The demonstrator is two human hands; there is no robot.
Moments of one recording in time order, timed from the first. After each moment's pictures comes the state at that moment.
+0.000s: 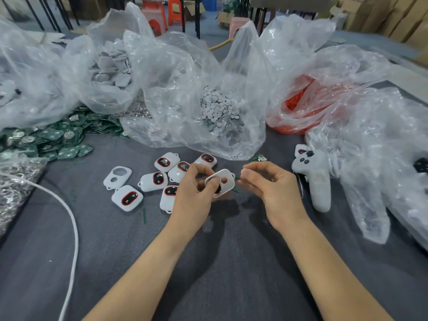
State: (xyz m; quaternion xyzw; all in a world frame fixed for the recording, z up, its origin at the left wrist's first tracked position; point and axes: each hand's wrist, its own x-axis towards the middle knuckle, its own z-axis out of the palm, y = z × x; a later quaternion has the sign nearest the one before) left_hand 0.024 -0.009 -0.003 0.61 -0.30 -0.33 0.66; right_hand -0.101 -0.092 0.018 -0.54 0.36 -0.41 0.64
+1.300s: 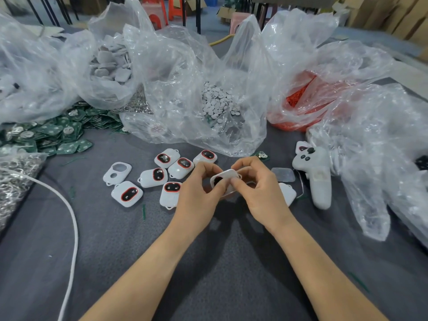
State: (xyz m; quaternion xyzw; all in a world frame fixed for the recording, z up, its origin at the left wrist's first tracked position) left_hand 0.018 -0.002 0.003 0.66 -0.41 -0.24 0.58; right_hand -0.094 -0.080 0.016 -0.72 0.34 -0.32 0.51
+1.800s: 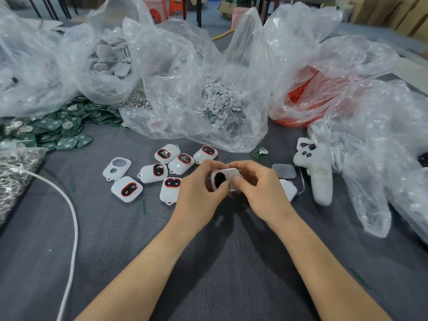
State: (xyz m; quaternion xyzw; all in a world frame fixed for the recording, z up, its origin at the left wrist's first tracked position) left_hand 0.017 0.001 0.004 0.68 -0.43 -0.22 0.55; right_hand -0.097 -0.083 0.011 -0.73 0.37 -0.27 0.51
